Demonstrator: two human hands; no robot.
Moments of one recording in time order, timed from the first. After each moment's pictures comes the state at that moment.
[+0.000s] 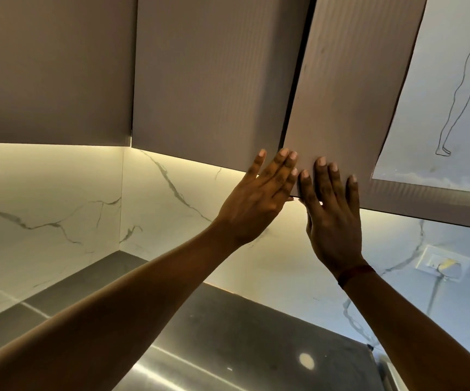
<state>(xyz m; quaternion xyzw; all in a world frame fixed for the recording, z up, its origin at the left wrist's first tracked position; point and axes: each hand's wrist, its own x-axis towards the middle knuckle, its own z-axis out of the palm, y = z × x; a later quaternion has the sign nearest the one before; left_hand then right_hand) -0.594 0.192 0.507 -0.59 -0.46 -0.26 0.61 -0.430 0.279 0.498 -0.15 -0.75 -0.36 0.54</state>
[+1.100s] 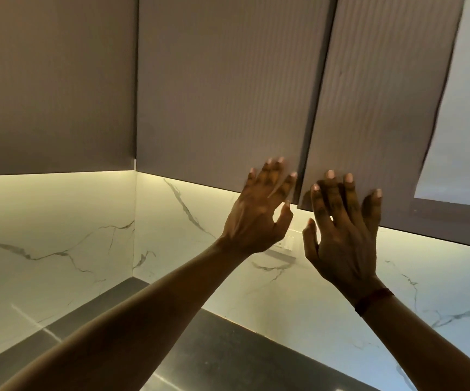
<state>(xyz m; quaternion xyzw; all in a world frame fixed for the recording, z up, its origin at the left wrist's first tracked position) -0.671 0.276 0.507 -0.62 -0.47 -0.44 0.45 -0.506 0.344 0.500 -0.19 -0.74 -0.36 0.54</state>
